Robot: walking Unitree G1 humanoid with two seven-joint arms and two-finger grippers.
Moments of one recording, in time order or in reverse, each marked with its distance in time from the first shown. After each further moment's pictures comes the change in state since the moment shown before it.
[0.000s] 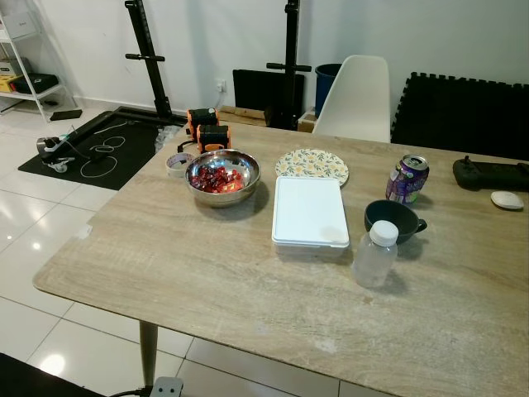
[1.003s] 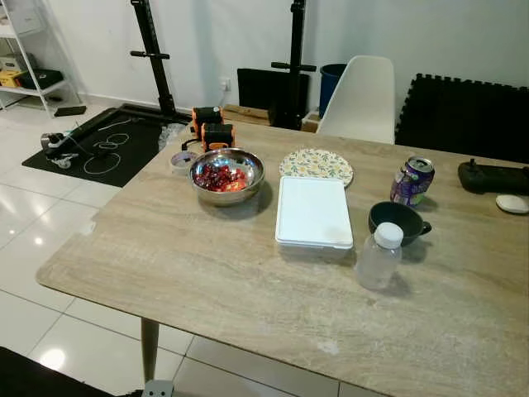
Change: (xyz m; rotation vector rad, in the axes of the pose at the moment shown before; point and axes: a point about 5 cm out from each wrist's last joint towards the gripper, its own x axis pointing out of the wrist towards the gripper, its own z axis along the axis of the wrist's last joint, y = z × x) left arm -0.001 0.007 -0.003 -0.040 -0.001 0.038; right arm -0.002 -0.022 -0.003 -0.013 -0.002 -0.044
